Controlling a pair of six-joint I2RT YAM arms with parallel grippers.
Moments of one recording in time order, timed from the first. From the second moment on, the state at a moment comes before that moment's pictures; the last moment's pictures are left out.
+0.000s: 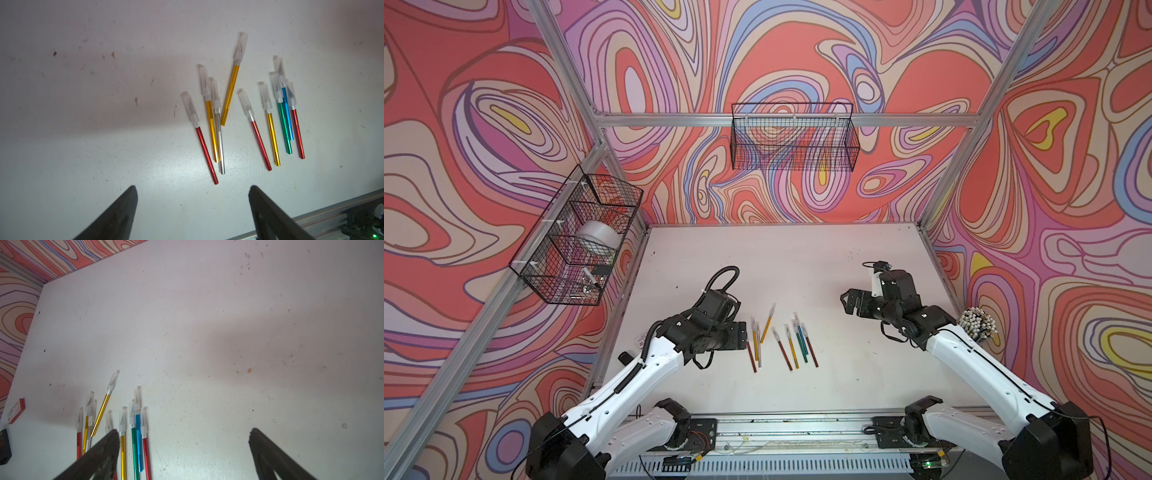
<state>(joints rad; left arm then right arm) -0.57 1.05 0.82 -0.87 0.00 -0.60 0.36 1.09 0.80 -0.47 -0.05 0.44</state>
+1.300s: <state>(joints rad) -0.66 1.37 0.76 -0.71 0.08 -0.89 0.47 1.13 0.75 -0.41 -0.09 0.51</state>
